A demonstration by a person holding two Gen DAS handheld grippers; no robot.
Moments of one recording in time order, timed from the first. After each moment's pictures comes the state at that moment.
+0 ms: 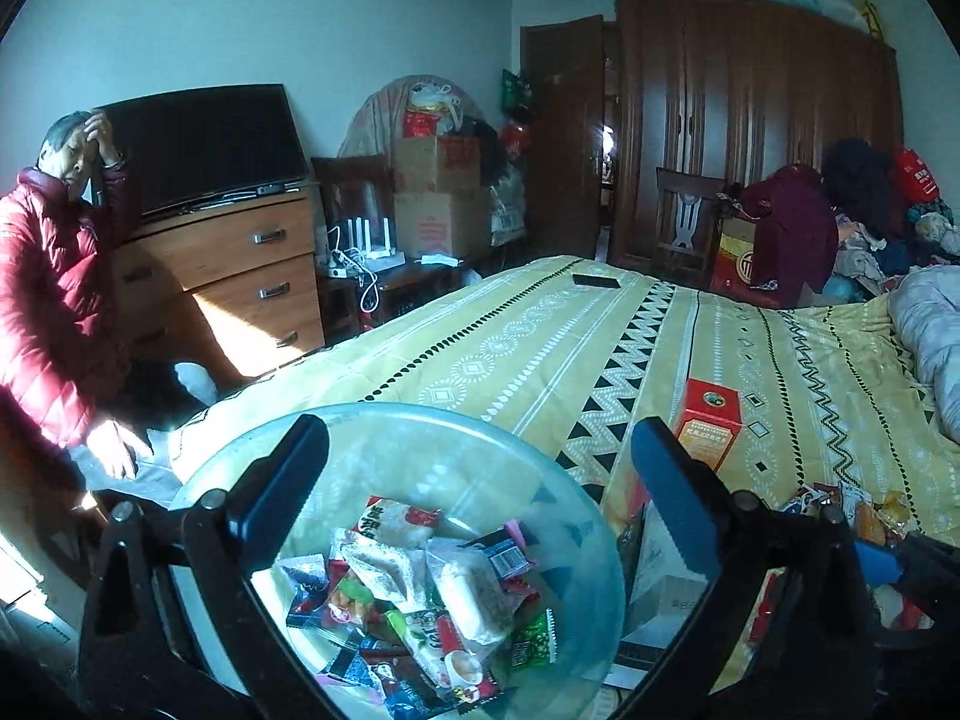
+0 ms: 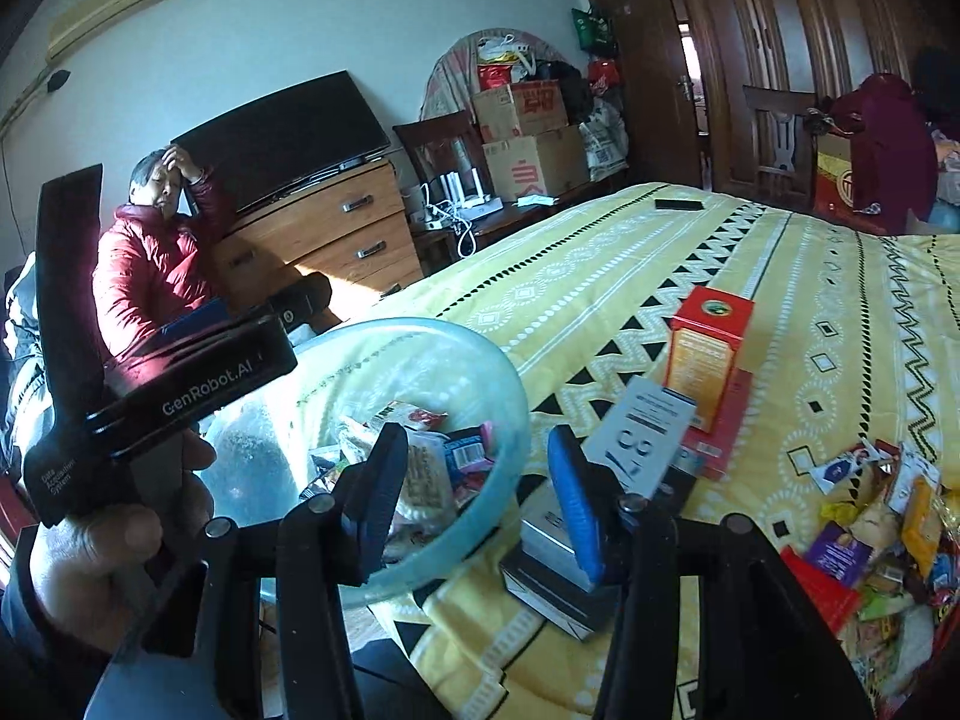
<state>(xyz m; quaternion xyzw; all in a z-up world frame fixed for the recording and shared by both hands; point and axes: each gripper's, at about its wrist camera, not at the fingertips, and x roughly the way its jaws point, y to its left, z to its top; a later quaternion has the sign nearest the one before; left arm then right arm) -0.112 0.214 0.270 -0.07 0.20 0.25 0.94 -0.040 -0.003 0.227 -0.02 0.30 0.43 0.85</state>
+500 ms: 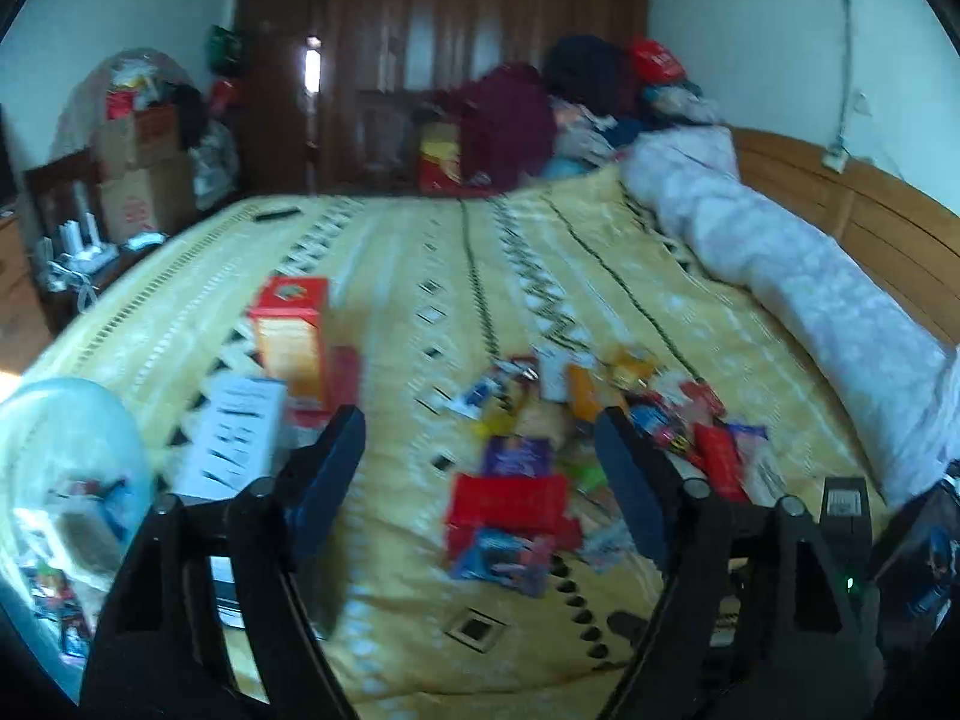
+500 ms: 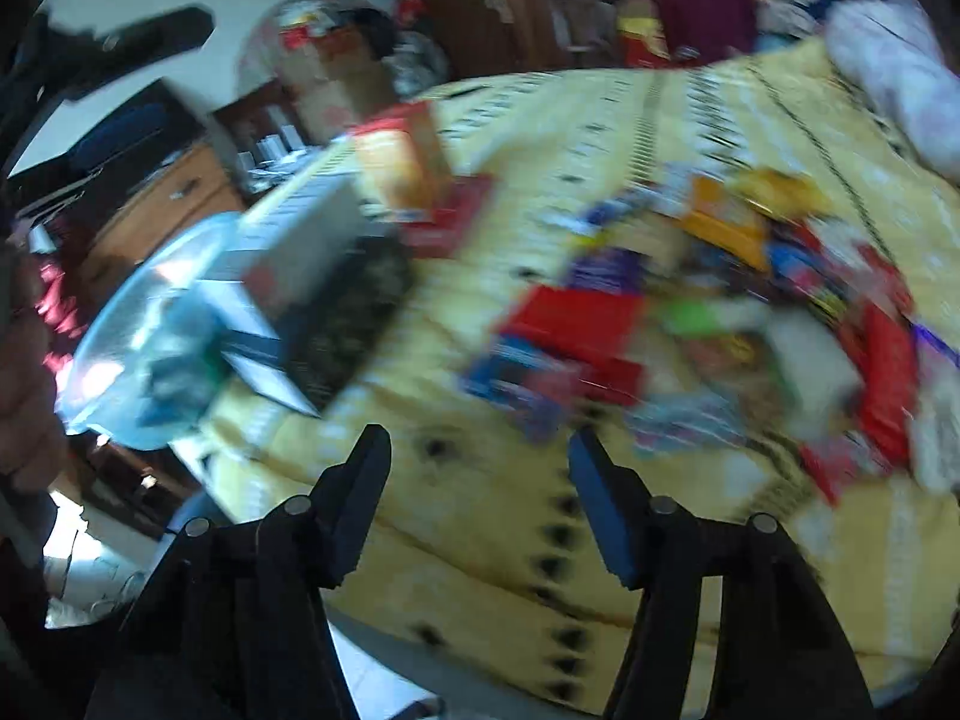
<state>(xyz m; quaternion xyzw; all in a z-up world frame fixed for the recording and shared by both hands) -0.047 0.002 0.213 -0.03 0.30 -0.11 0.95 -0.043 -0.238 0.079 0.04 0.42 0.24 0.87</state>
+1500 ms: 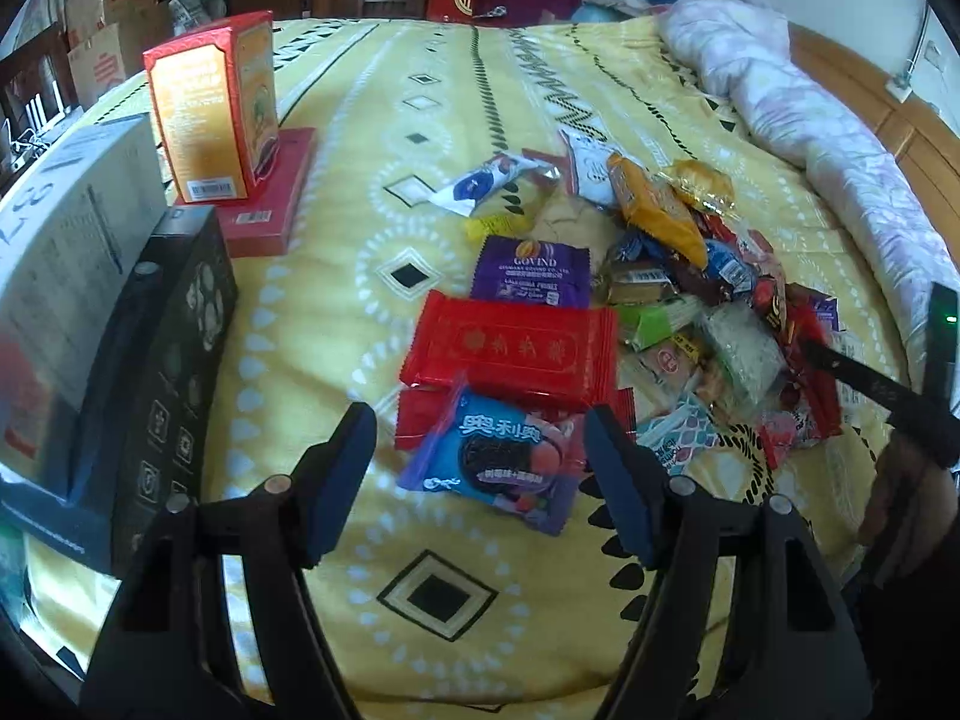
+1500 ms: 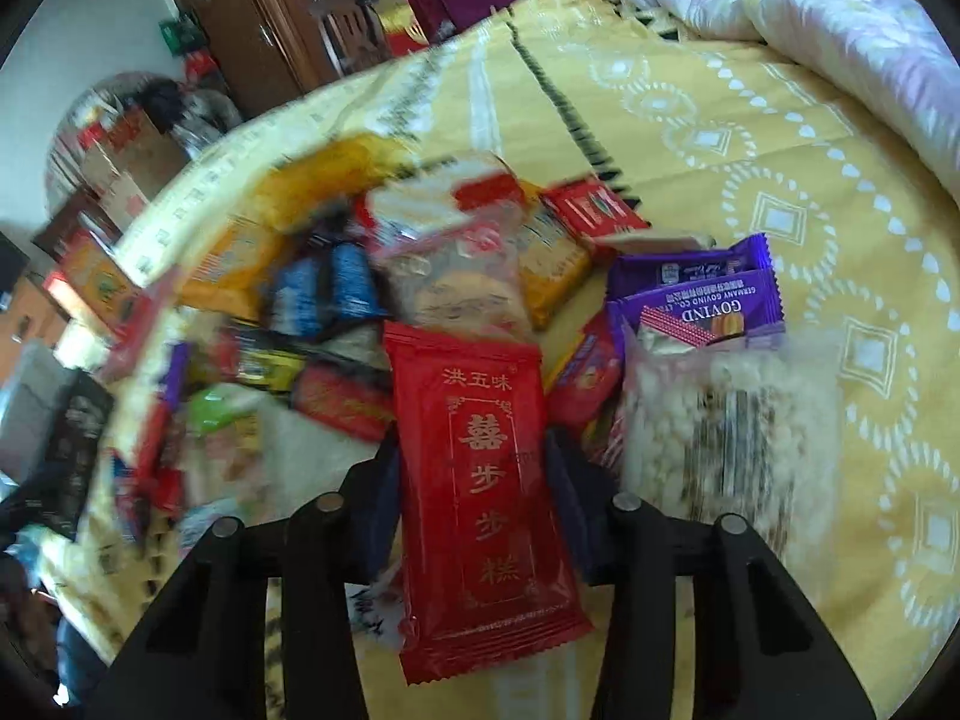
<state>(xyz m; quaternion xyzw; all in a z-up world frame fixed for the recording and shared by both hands) 0.009 -0.015 0.080 -0.05 0.46 -0.09 0.88 0.070 -0.447 0.025 0.12 0.43 0.06 0.89</state>
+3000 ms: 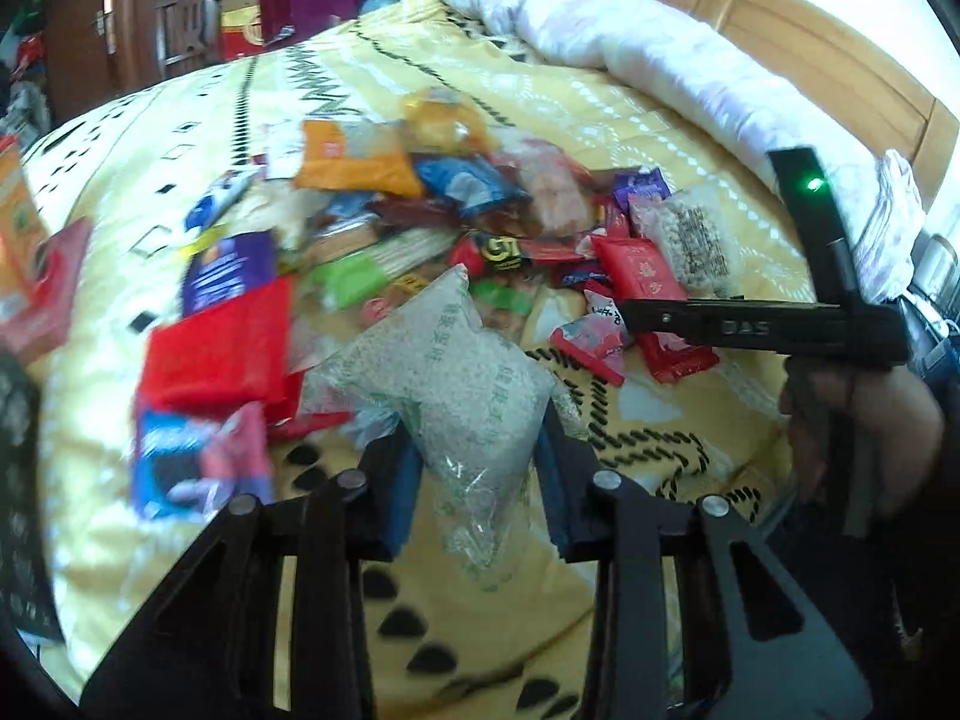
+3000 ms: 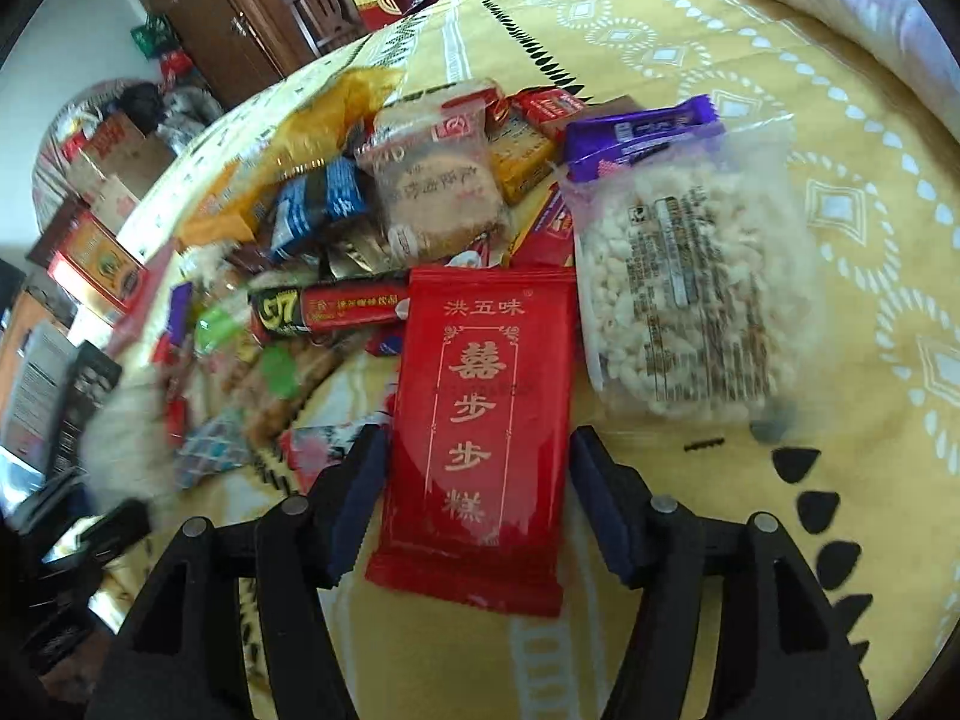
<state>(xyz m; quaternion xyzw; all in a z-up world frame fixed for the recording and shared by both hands) -0.023 -0.117 0.061 0.04 0.42 -0.28 0.86 0.032 -0.443 -0.003 0.14 0.48 0.04 0.86</state>
